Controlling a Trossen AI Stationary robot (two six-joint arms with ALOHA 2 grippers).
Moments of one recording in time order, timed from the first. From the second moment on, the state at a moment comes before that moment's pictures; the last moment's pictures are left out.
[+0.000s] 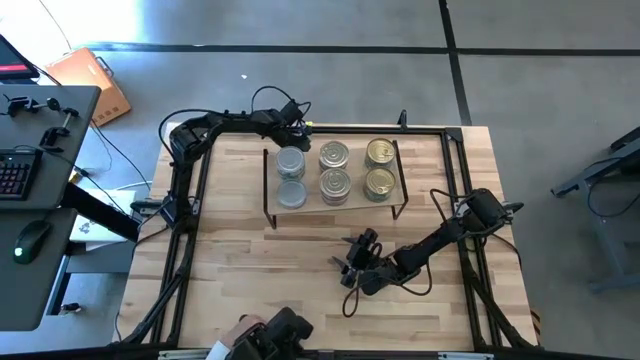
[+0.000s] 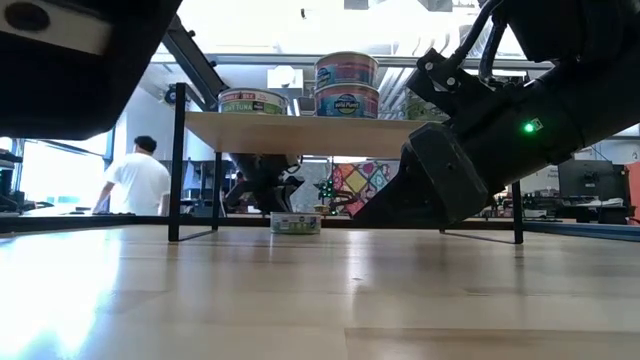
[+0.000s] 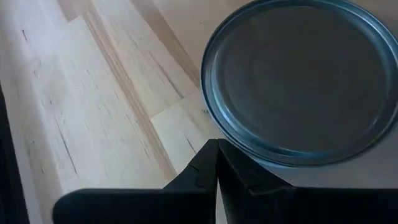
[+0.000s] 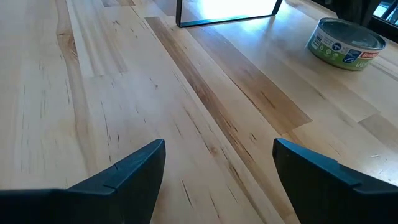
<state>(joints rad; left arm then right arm) 0.74 2.11 1.34 -0.41 0.55 1.24 0.51 1.98 0.84 0.38 0.89 0.50</state>
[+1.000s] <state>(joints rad) 0.87 2.11 1.44 -0.37 0.54 1.13 0.51 1.98 0.84 0.38 0.89 0.50</state>
